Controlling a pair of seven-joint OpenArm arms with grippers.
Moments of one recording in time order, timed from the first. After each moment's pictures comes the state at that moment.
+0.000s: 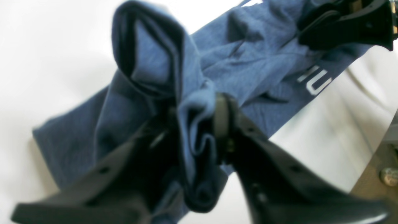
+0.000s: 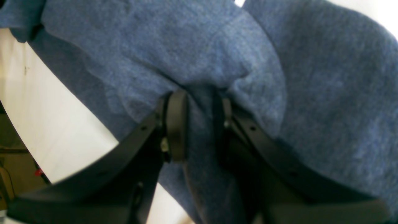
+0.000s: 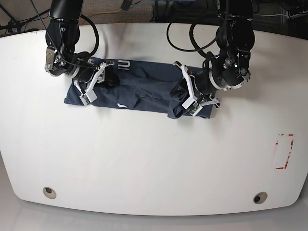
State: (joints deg) left arm 3.7 -3.1 1.9 104.7 -20.6 -39.9 56.3; right arm -5.9 12.9 12.5 84.1 38.7 41.4 -57.1
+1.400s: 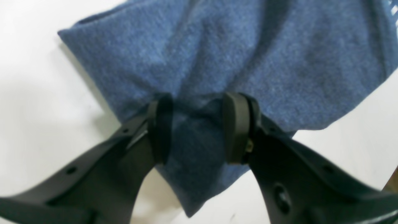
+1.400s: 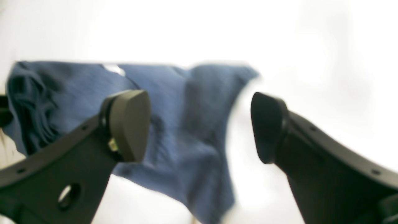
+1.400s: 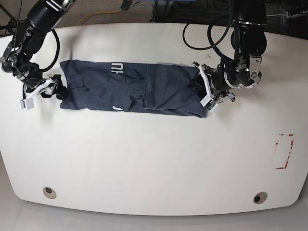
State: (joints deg) left arm 3.2 -11.3 -0.2 93.4 -21.1 -40.0 52.0; right arm 0.8 17.7 43.0 81.0 47.3 41.0 -72.1
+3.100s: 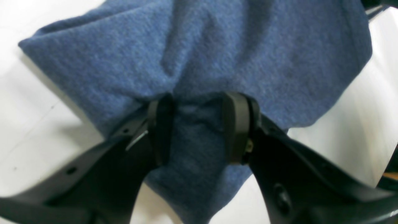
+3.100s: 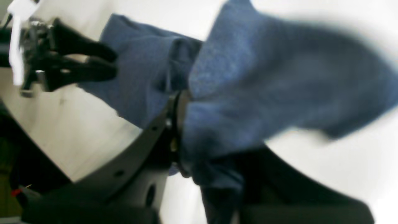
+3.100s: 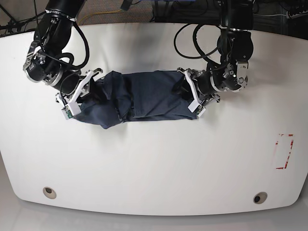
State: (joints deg) left arm -0.3 -4.3 0.4 85.7 -21.8 -37.7 50.8; right arm -4.5 9.4 23.3 110.0 50.8 39.6 -75.6
